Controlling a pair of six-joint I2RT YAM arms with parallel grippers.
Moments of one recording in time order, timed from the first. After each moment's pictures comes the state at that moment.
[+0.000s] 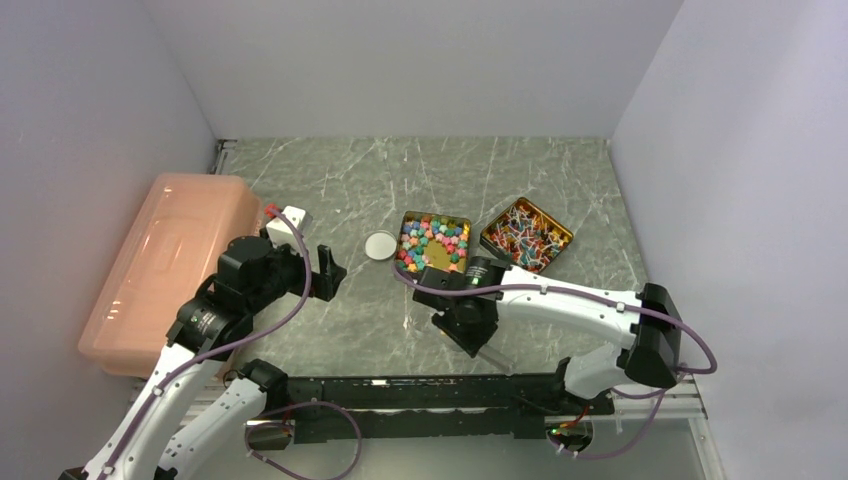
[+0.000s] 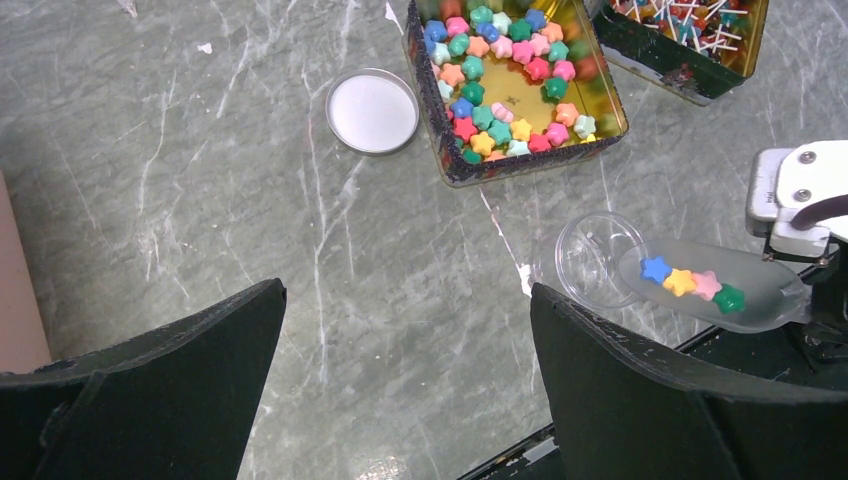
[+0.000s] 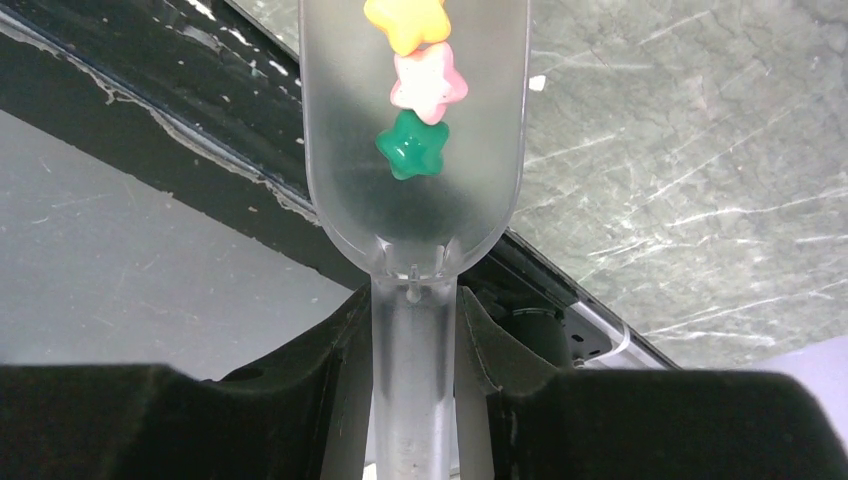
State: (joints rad) left arm -0.46 0.63 0.86 -0.67 0.06 -0.20; right arm 1.19 1.42 1.19 -1.28 0.06 0.40
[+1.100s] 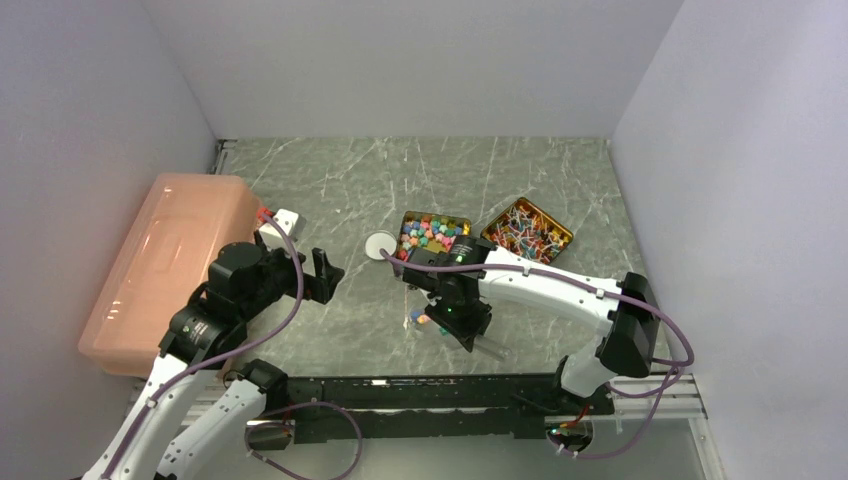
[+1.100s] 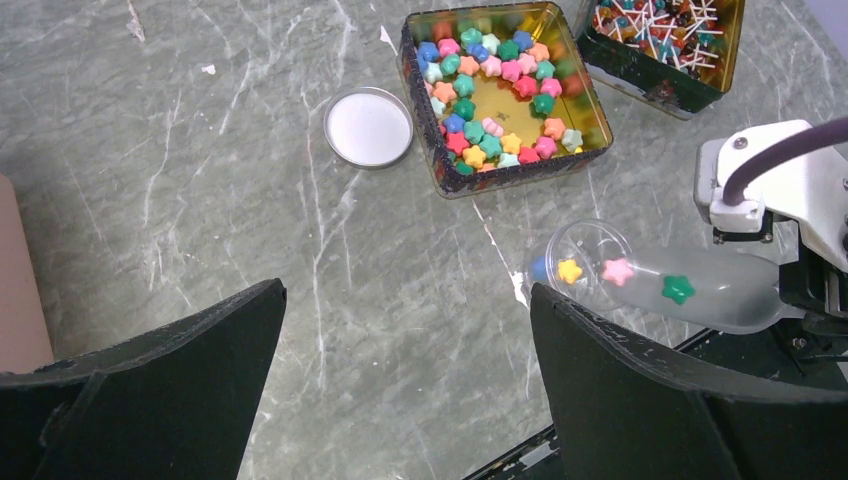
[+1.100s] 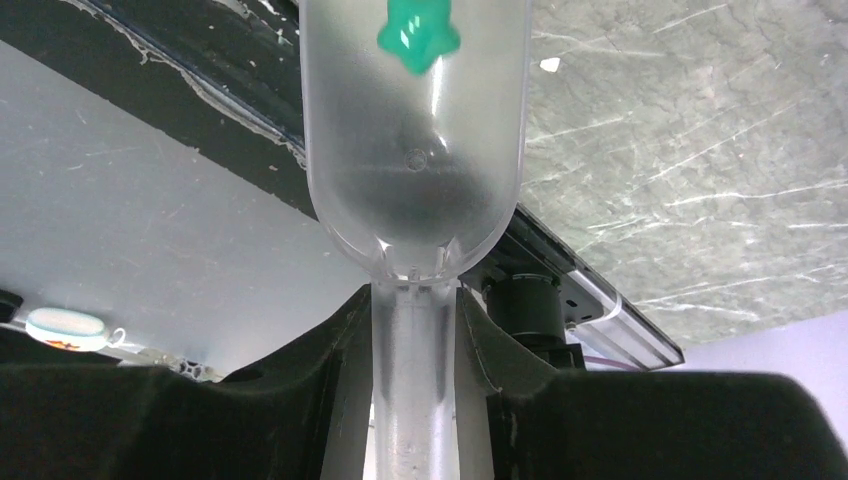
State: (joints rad) left arm -0.46 0.58 0.86 -0.67 0.06 -0.20; right arm 1.13 1.55 1.37 -1.42 -0.03 0.30
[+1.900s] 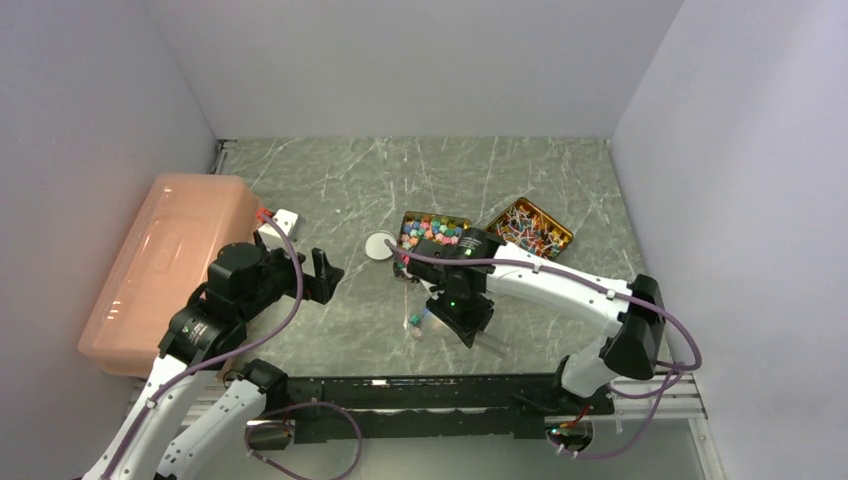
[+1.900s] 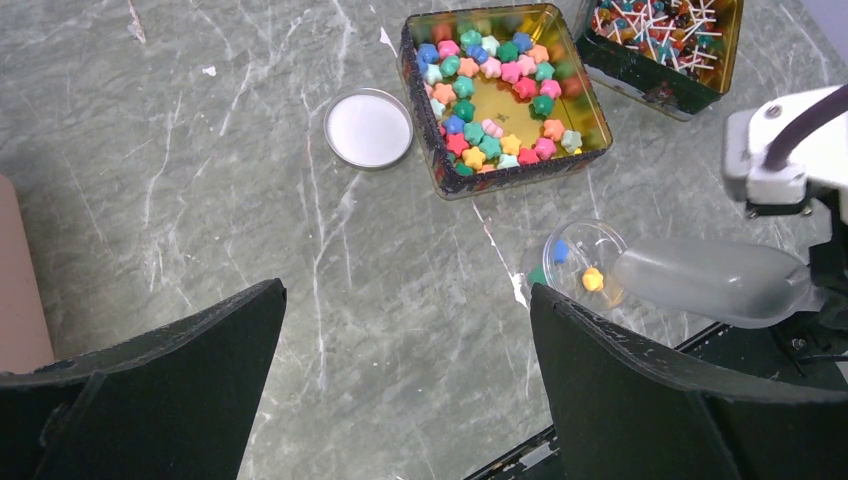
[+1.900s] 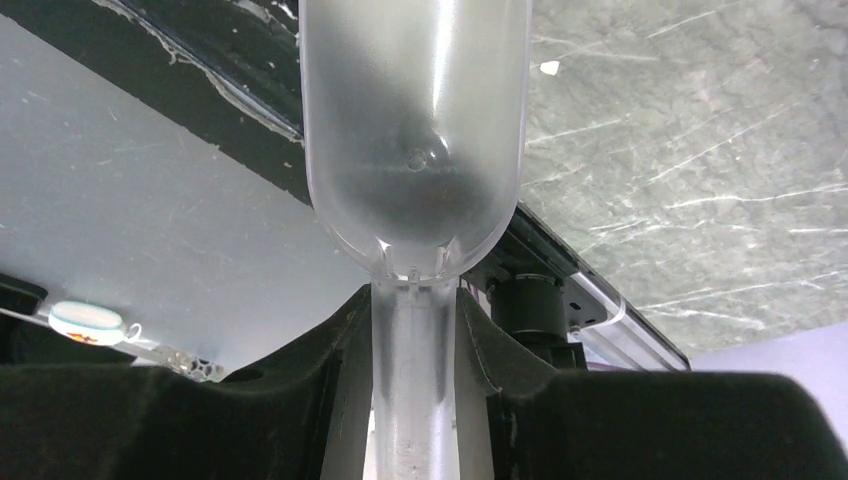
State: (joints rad) left arm -0.46 0.58 0.86 -0.67 0.06 -0.20; right arm 1.10 1.55 1.41 -1.44 -0.06 0.29
